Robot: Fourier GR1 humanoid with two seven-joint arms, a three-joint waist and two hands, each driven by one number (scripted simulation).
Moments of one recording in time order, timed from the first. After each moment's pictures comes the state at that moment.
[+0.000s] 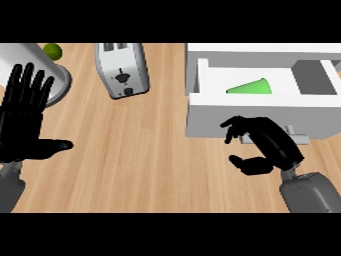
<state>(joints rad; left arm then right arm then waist) -0.21 0.56 -0.20 -1.48 0.84 0.13 -0.36 -0.22 -0.27 0.23 -1.48 0.70 0.16 -0.19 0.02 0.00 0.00</state>
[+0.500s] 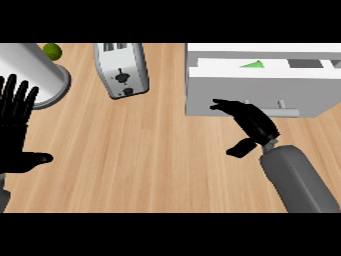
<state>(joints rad) -0.12 0.55 -0.10 -1.47 0.83 -0.01 -0.37 -0.45 -0.20 0.18 -1.03 0.82 0.06 -0.28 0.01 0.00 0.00</state>
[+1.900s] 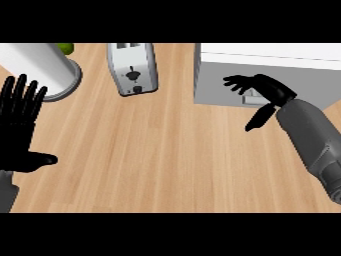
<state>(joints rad) -0.15 0.49 -0.06 -1.40 0.76 -0.12 -0.37 -0.93 -0.31 -0.03 -0.27 0.78 0.13 -0.72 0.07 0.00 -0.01</state>
